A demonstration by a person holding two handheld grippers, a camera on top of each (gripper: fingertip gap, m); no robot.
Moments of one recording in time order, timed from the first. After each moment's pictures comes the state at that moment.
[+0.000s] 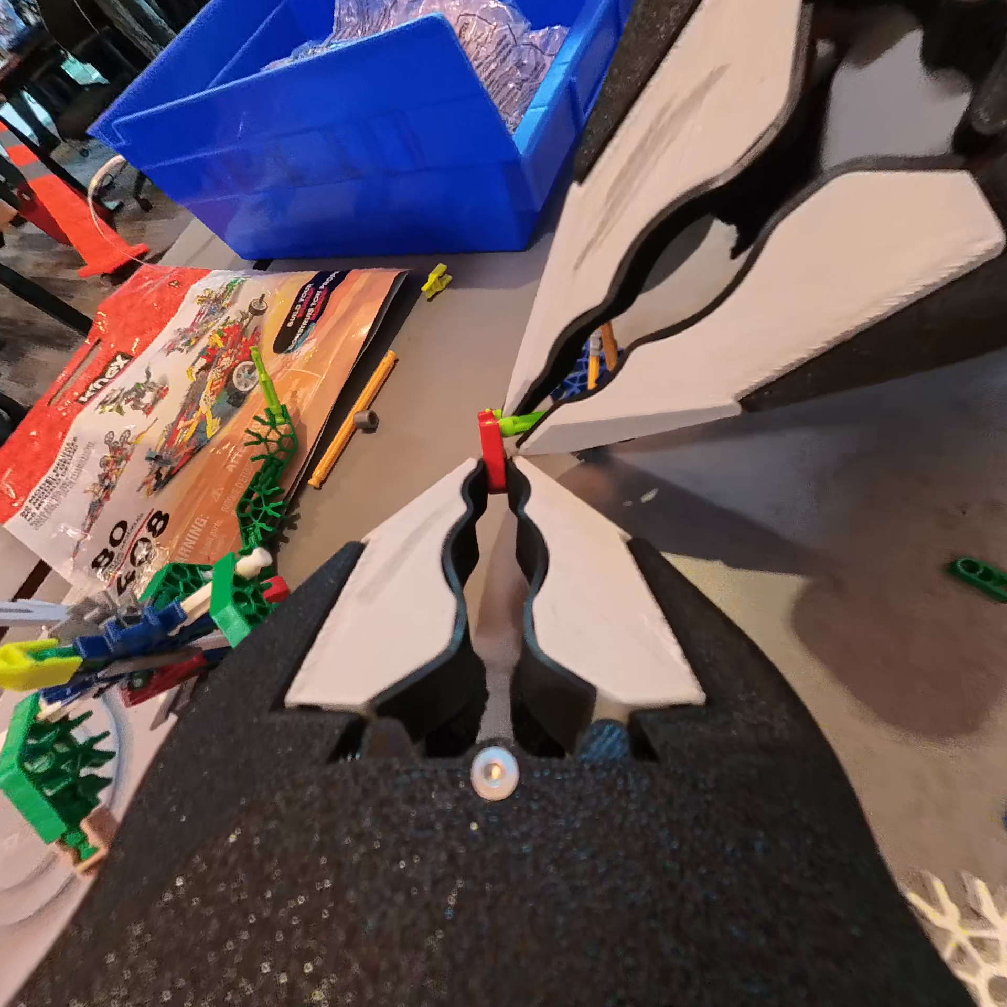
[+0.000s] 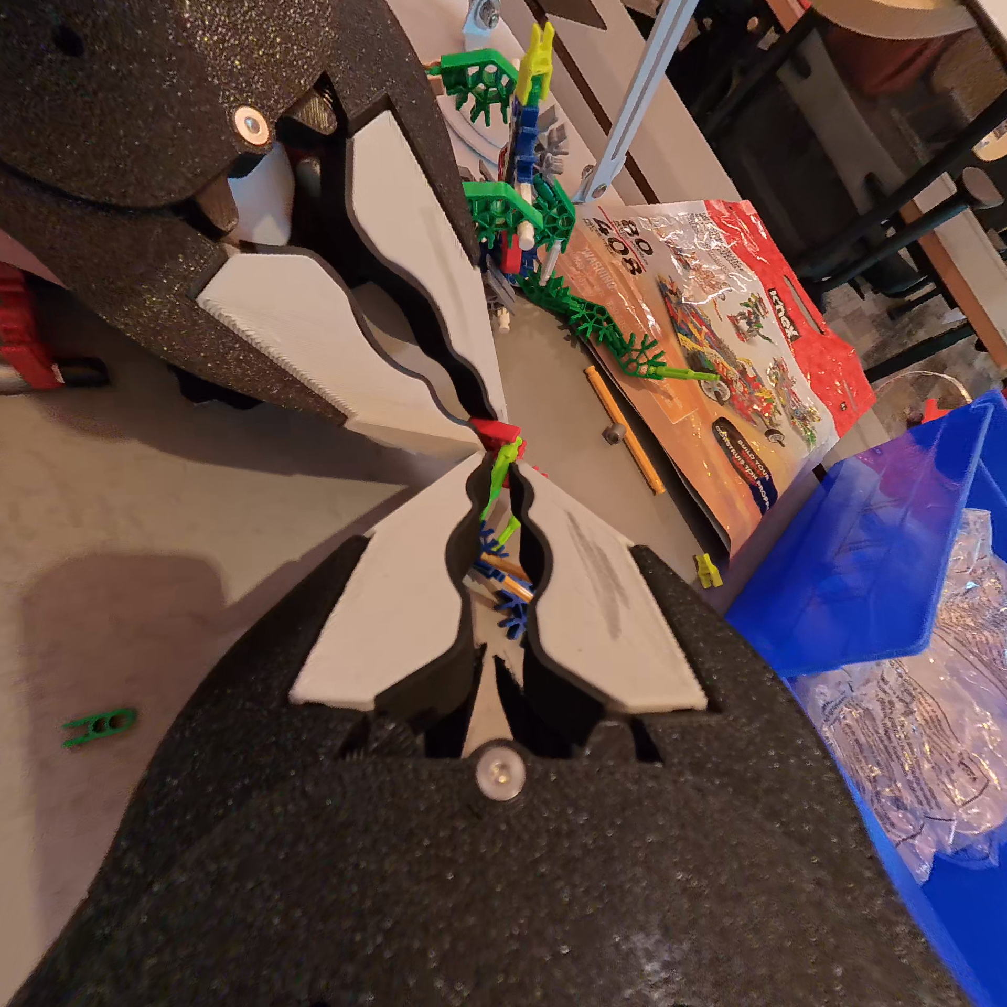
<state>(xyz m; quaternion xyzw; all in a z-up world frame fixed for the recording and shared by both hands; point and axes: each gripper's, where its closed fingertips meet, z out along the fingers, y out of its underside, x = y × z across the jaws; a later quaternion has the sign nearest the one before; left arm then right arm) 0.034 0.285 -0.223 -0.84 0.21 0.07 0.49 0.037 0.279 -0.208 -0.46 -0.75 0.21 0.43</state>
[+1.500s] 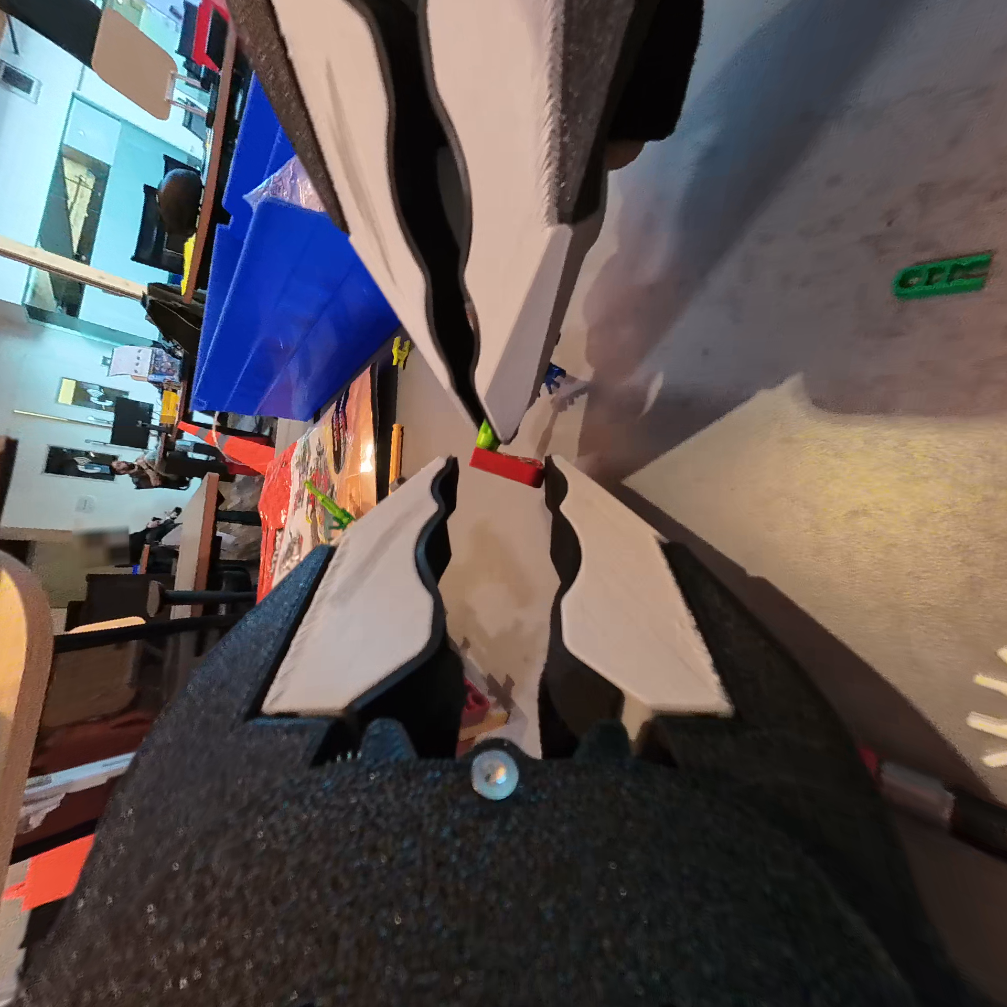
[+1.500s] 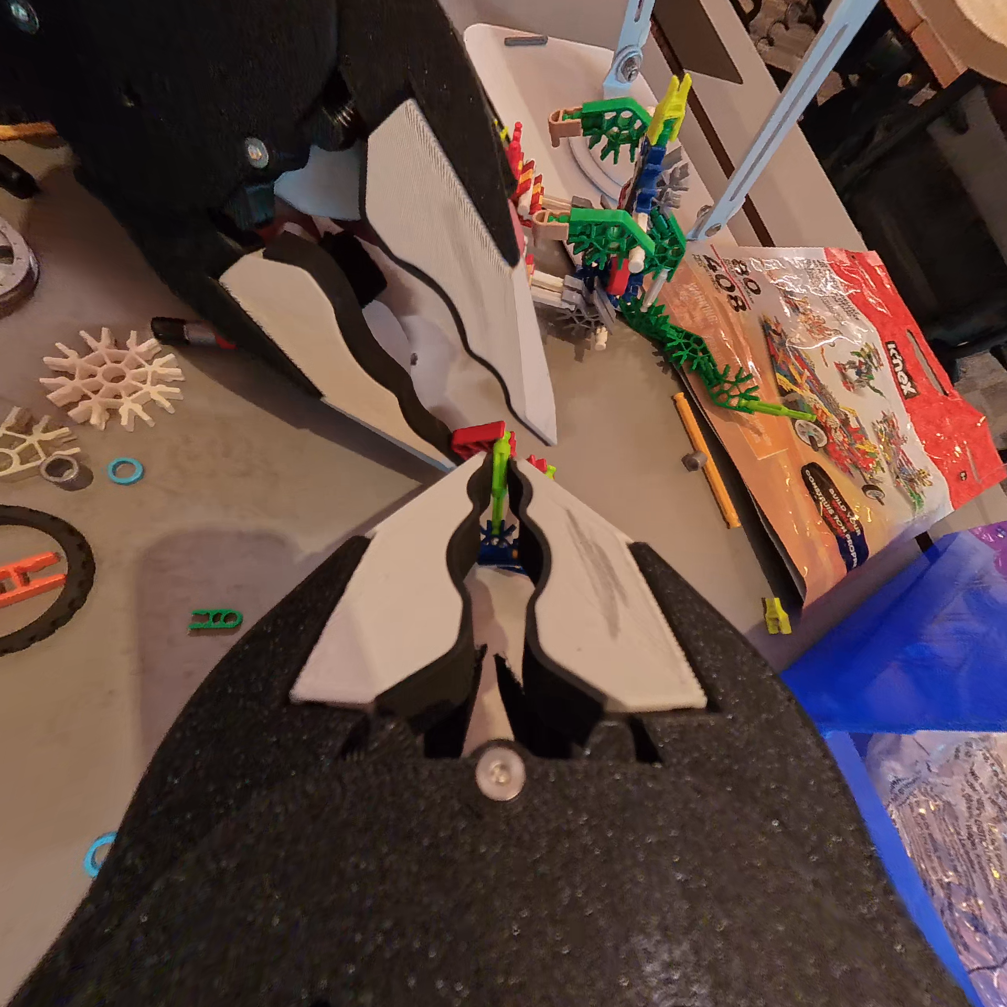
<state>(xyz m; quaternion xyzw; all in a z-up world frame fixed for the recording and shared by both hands) 0.051 0.262 -0.223 -0.73 0.46 0.23 0.46 0.055 0.251 -0.210 -0.41 -0.79 0.26 0.37</state>
